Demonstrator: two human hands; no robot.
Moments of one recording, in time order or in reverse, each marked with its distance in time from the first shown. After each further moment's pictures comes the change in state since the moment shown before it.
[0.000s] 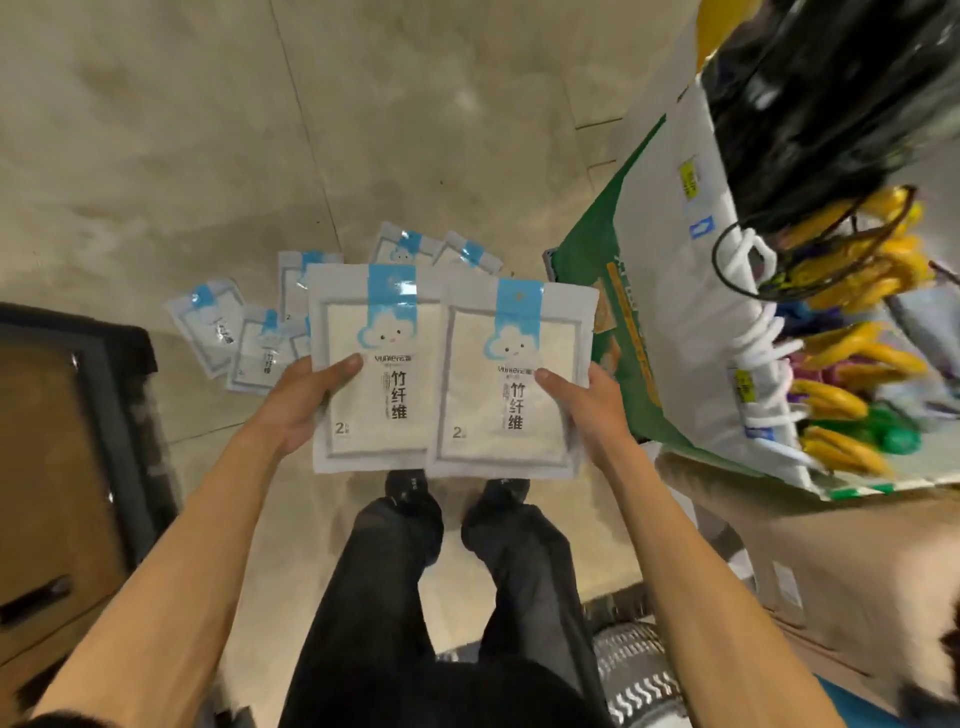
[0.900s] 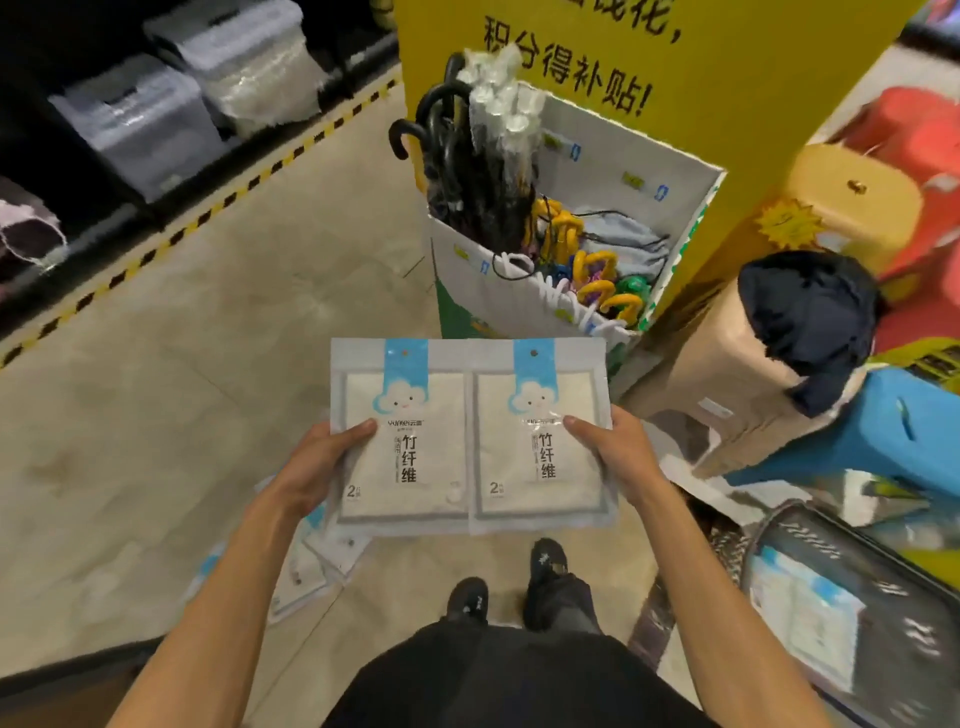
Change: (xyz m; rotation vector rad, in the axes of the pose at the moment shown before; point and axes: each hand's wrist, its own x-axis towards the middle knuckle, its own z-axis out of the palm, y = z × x) left_hand -0.183 0.107 0.040 0.486 -0.444 0.122; right_hand -0.302 0.025 -0.012 0.443 0.435 -0.188
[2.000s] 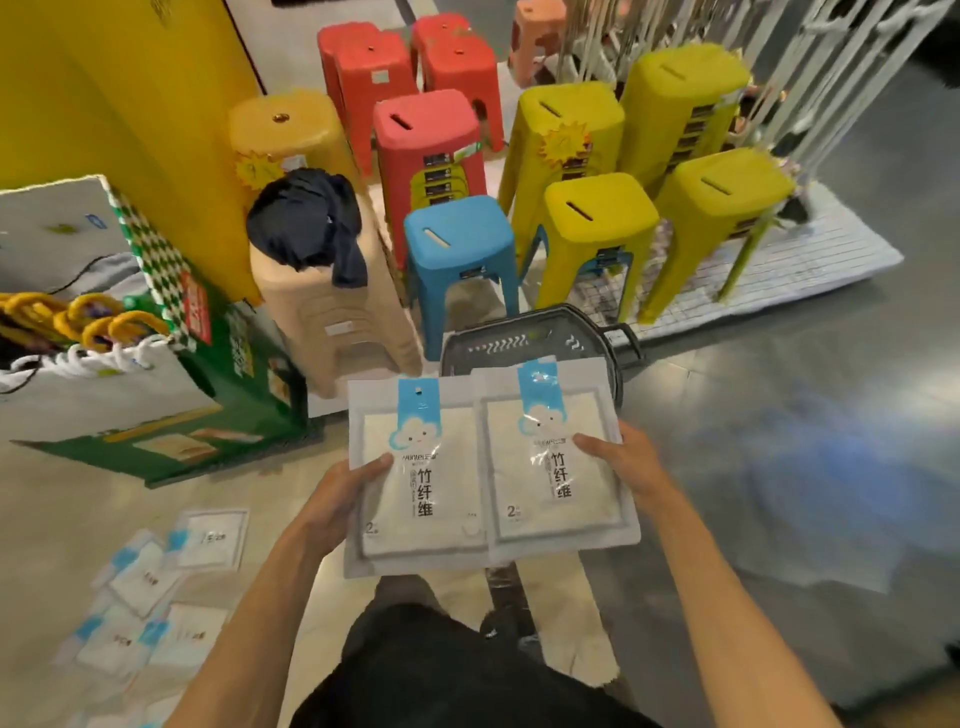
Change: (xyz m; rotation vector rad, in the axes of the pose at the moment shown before) left_hand -0.180 -0.269 0.425 0.579 -0.680 -0.197; right_hand -0.392 0.307 -0.415 0.417 0.751 0.108
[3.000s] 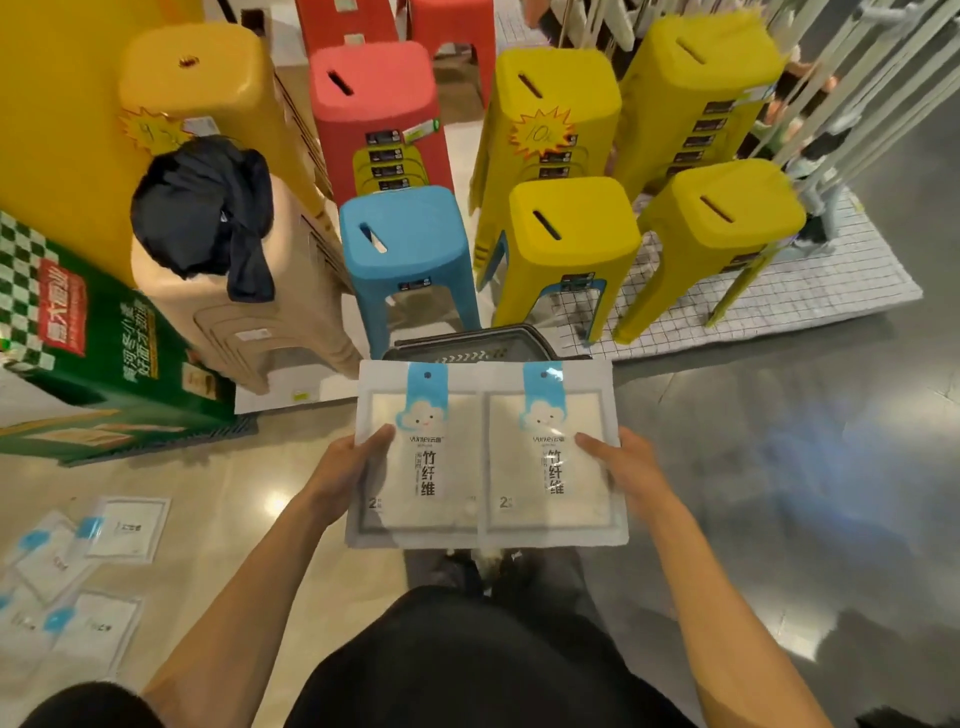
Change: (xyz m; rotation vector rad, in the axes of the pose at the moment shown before) left_hand 0.191 0.075 0.188 0.042 0.112 -0.048; right_hand 0.201 -0.090 -0.148 -0.021 -0.028 0.142
